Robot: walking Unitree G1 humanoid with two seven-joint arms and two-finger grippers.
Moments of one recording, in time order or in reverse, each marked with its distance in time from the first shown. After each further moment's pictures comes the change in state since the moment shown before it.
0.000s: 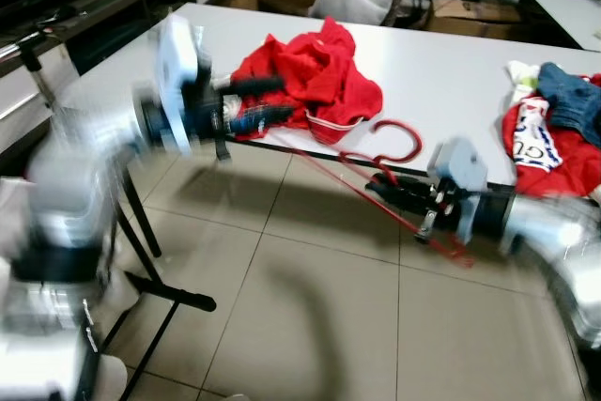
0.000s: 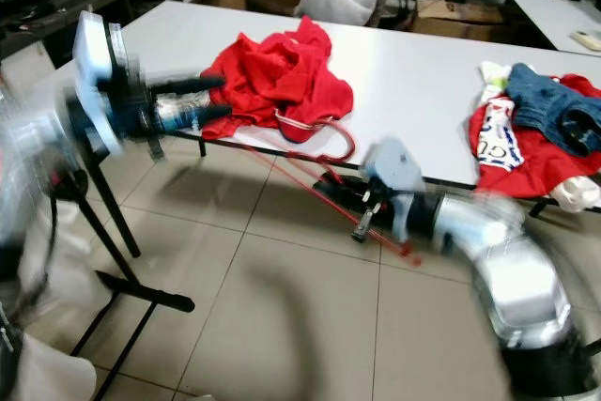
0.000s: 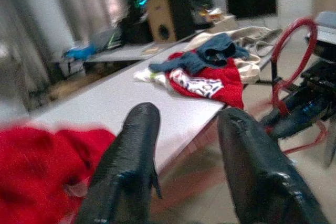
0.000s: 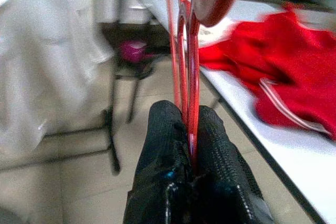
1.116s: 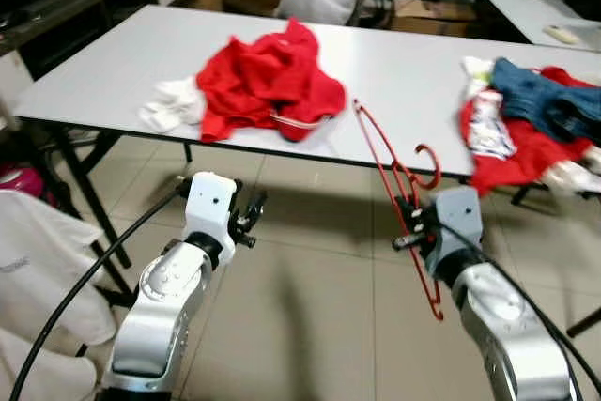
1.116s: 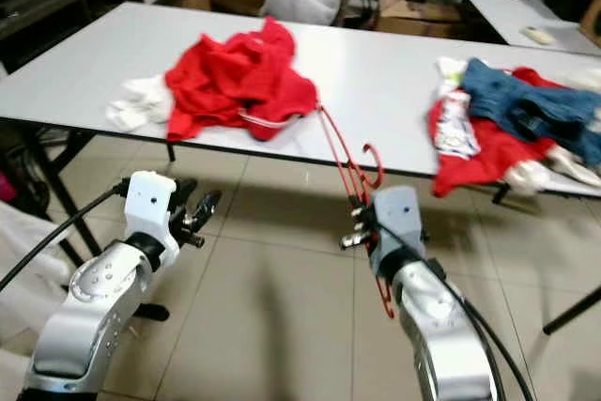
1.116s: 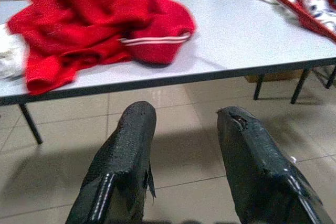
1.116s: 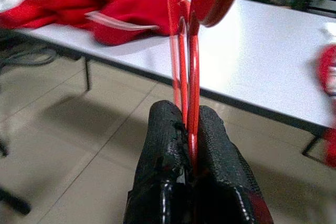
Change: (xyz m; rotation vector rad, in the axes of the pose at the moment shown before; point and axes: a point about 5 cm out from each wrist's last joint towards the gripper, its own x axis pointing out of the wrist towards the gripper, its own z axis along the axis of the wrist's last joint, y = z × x) left arm -0.004 -0.071 -0.096 -0.164 0.253 0.682; right arm 0.005 0.026 -0.050 0.214 0.047 -0.605
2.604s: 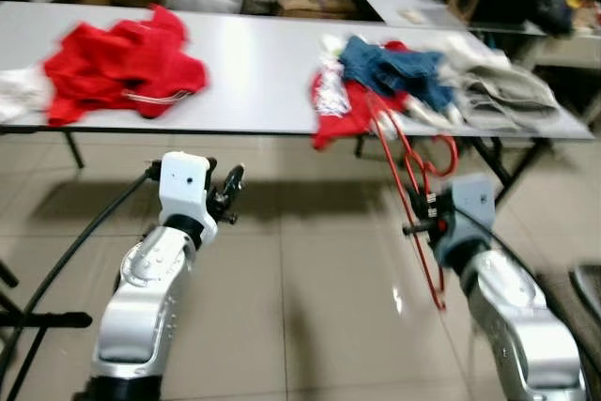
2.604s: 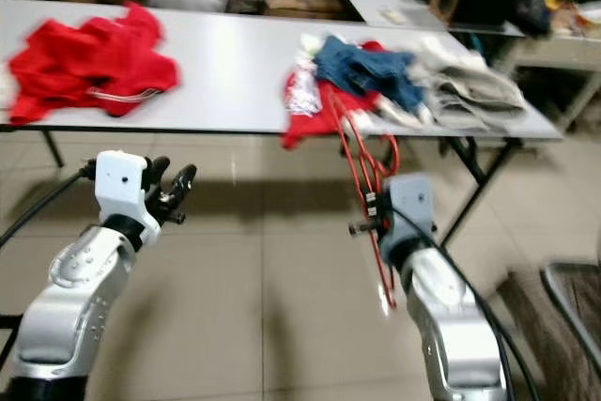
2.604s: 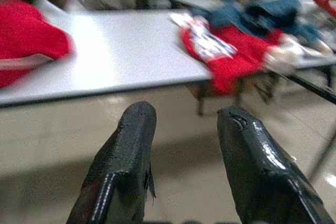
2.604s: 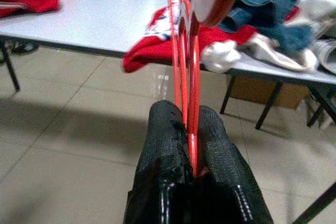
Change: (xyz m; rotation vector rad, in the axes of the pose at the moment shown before) left arm 0.000 0.022 0.012 -0.044 -0.046 0.129; right arm 0.005 -0.007 0.009 0.051 -0.008 0.003
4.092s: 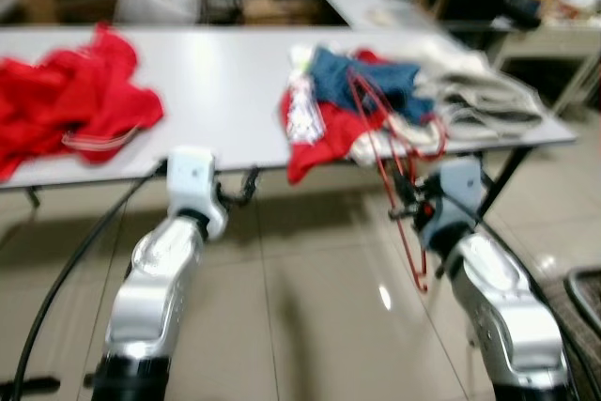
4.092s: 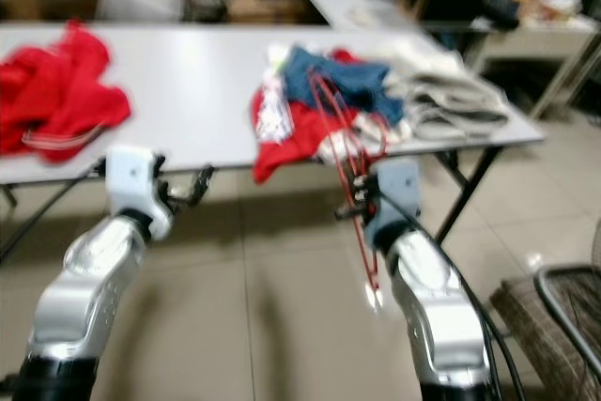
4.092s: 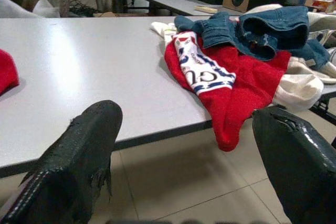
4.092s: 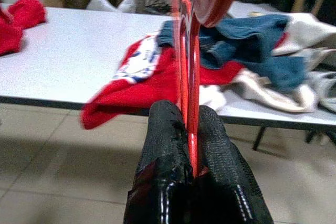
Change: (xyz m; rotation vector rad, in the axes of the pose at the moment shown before) left arm 0.016 0.003 -0.001 -0.036 -0.004 0.001; right arm 0.013 0.010 0.010 0.010 -0.060 0.046
